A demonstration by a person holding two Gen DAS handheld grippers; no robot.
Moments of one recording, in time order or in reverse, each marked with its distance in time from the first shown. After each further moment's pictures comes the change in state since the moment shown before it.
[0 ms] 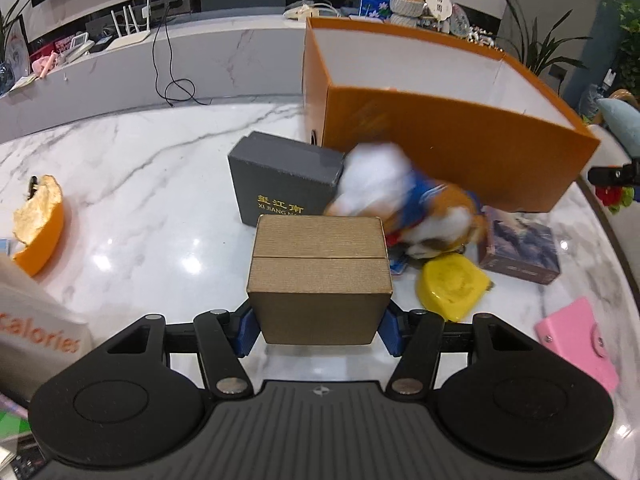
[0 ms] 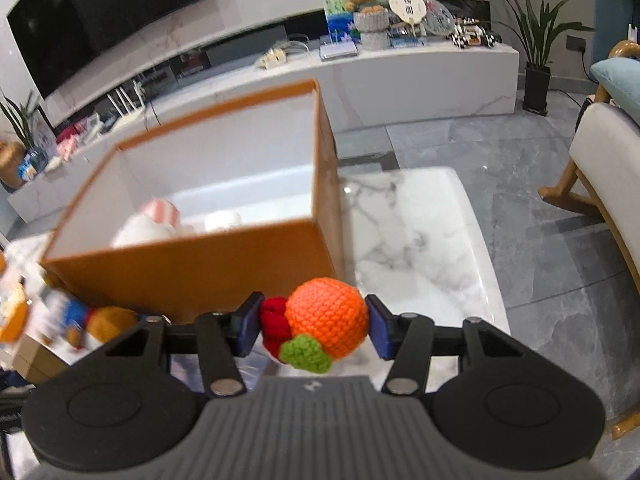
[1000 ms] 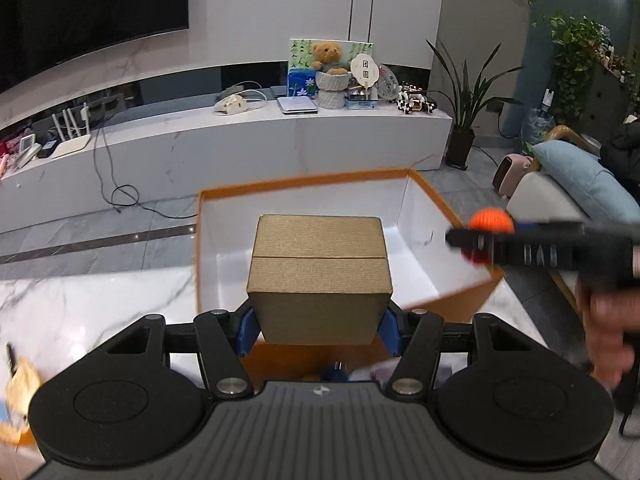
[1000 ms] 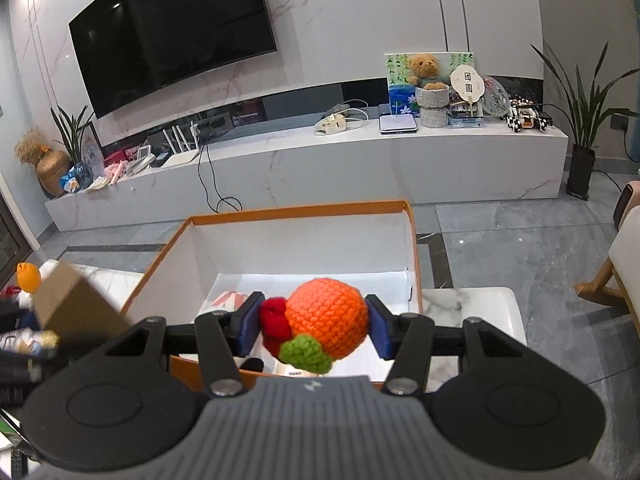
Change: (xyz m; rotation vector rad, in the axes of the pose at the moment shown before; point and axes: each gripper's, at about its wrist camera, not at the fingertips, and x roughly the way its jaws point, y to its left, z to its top) left arm -0.029 -0.081 0.128 0.151 -0.180 -0.110; right arm -0.020 0.058 0.061 -0.136 -0.159 0.094
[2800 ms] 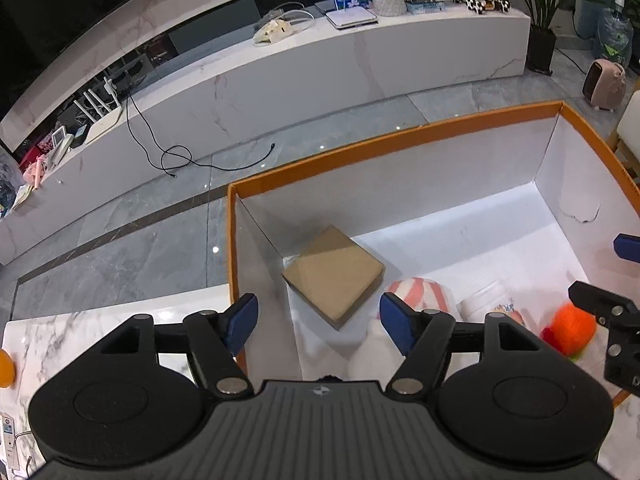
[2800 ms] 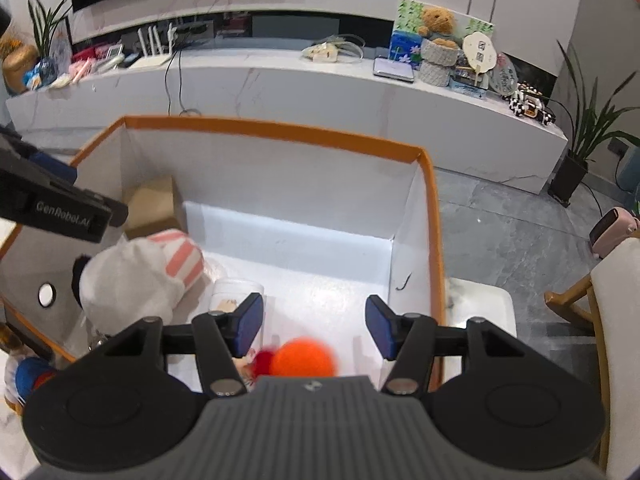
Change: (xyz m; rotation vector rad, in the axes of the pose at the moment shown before) left arm 0.134 0.026 0.044 0.120 0.273 0.268; right arm 0.115 0.002 0.000 -0.181 0.204 -0.153
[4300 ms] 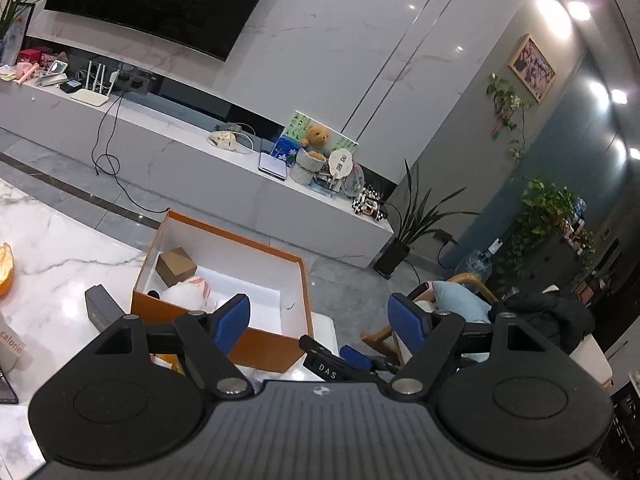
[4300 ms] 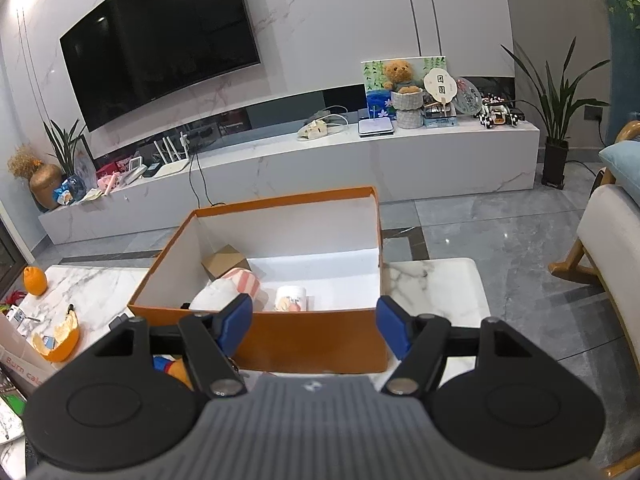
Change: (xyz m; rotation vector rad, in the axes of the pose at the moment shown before) left arm -0.308 0.009 -0.127 -0.560 -0.429 -0.503; right arm -0.181 -0.026 -0.076 0.235 -0.218 0.114
